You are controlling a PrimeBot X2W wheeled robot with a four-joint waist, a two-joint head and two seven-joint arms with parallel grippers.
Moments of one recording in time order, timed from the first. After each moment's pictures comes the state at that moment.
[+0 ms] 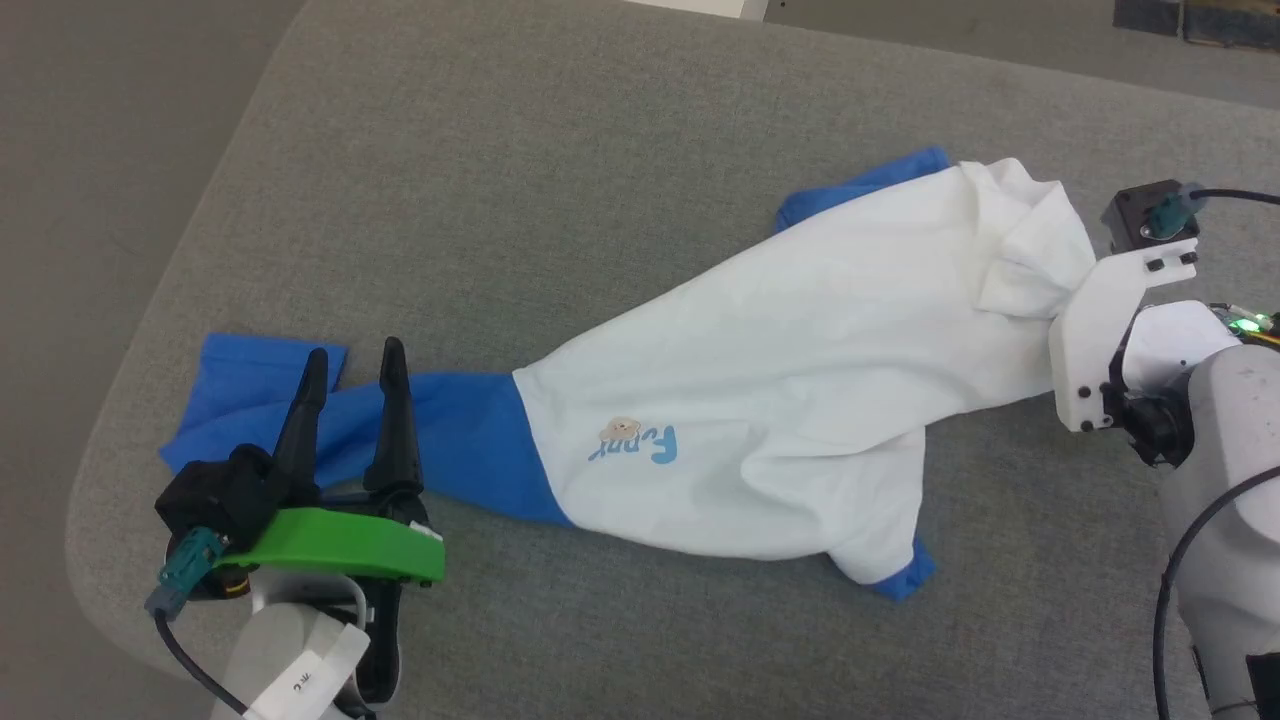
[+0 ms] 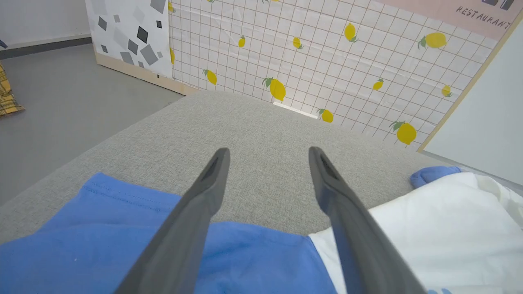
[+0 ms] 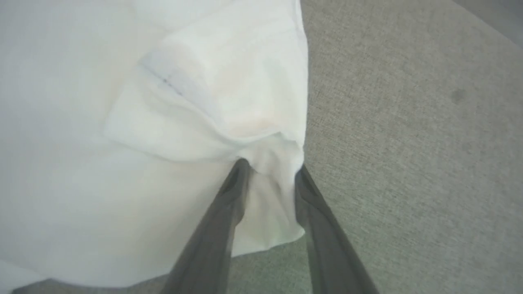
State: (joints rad) left arm -0.17 0.06 -0.01 0.11 -0.36 -0.10 -0.26; right arm -0.62 -0.22 -0.02 0.51 -0.01 0.13 0.71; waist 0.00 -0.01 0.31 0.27
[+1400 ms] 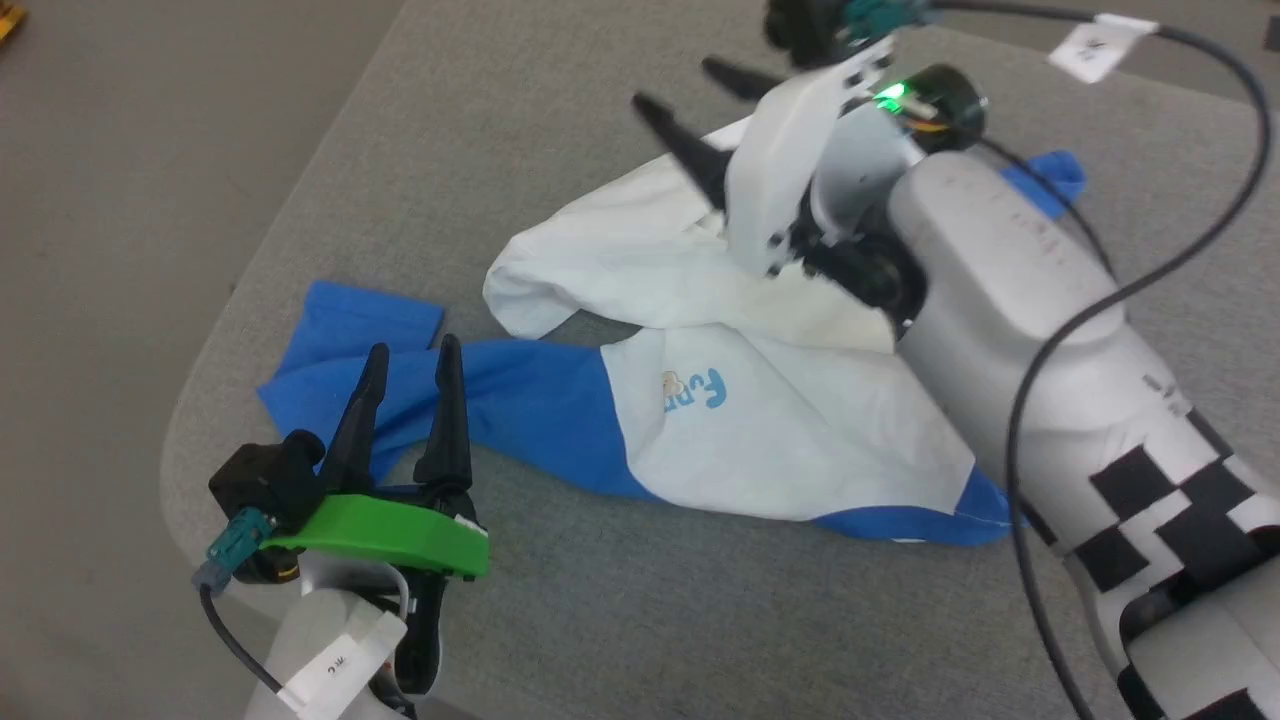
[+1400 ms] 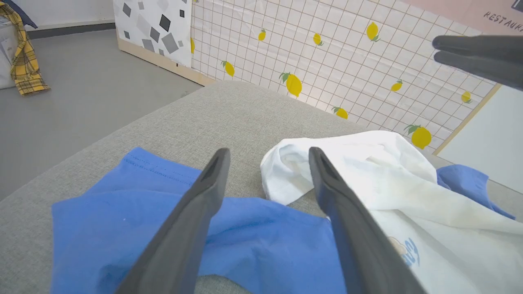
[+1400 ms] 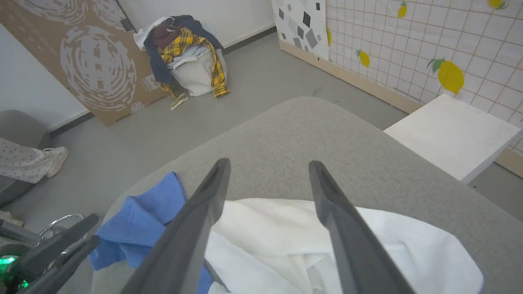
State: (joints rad) left arm -0.21 0.05 -0.09 0.17 -0.42 -0.10 -0.26; right arm -1.09 -0.05 0.63 0.76 0.65 0.13 0.21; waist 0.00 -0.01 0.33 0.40
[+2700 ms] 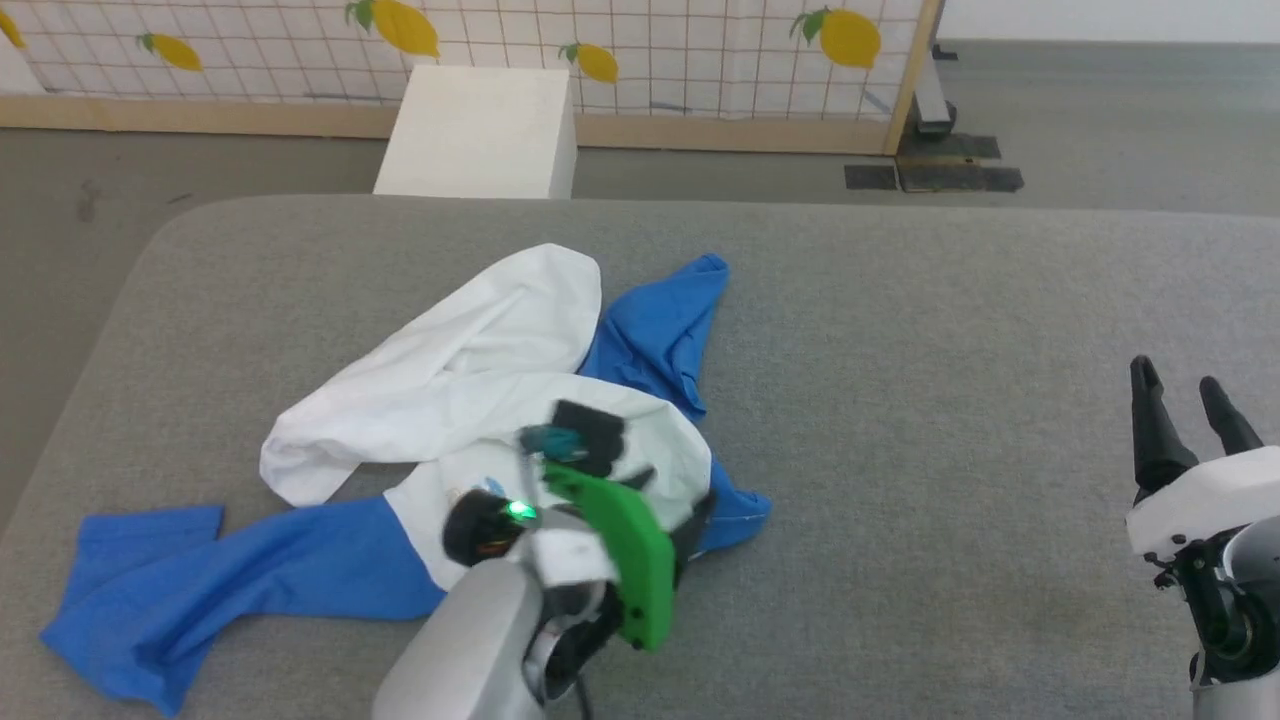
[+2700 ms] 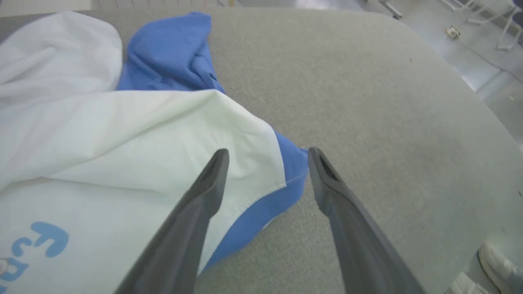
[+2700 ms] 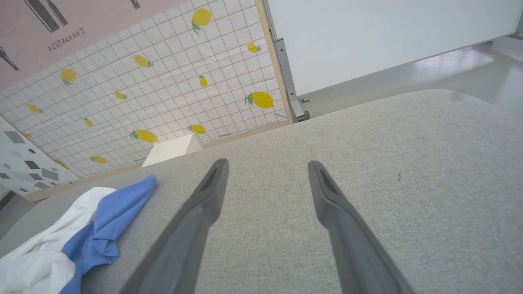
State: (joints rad) left arm -0.34 0.05 -0.46 0.33 -0.46 -0.12 0.33; right arm -0.20 -0.06 -0.33 0.14 0.31 0.13 0.19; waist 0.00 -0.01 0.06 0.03
